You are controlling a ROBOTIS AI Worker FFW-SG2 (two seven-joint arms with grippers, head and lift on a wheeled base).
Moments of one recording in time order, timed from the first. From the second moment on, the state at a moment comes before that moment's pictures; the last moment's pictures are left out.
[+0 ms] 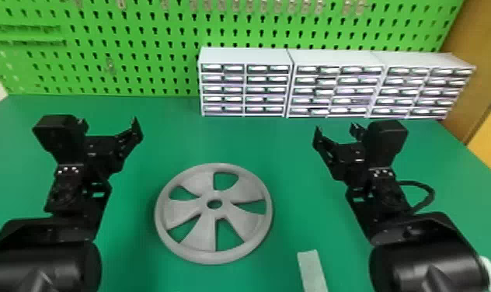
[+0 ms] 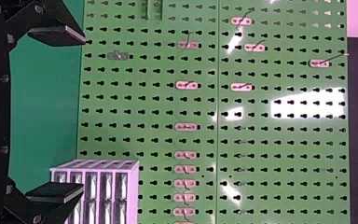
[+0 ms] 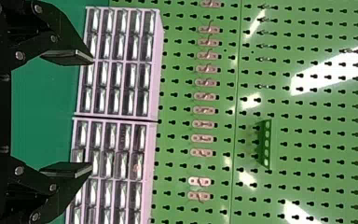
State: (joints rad) left arm -0.04 0.05 0.07 -1.74 0.06 0.08 -0.01; right arm -0.07 -0.11 0.11 -1.74 -0.06 0.16 -0.05
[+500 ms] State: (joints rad) left arm -0.04 0.05 0.07 -1.74 0.06 0.08 -0.01; right arm -0.07 -0.10 0.11 -1.74 -0.06 0.17 -0.05
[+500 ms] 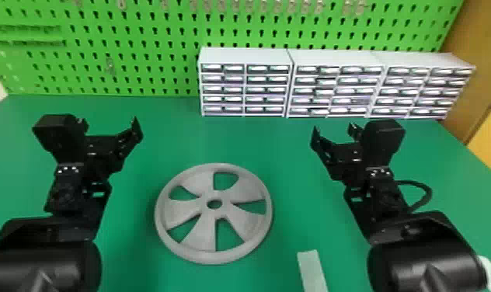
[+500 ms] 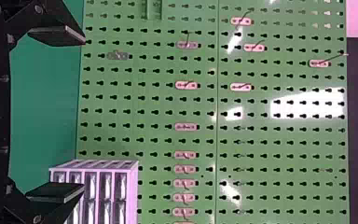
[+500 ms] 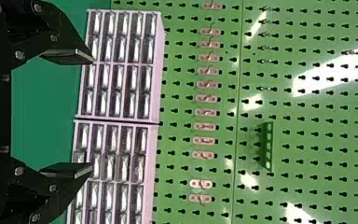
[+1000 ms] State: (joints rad) left arm -0.04 0.05 0.07 -1.74 0.07 0.08 -0.01; right arm -0.11 -0.09 0.15 -1.75 -0.13 0.32 -0.11
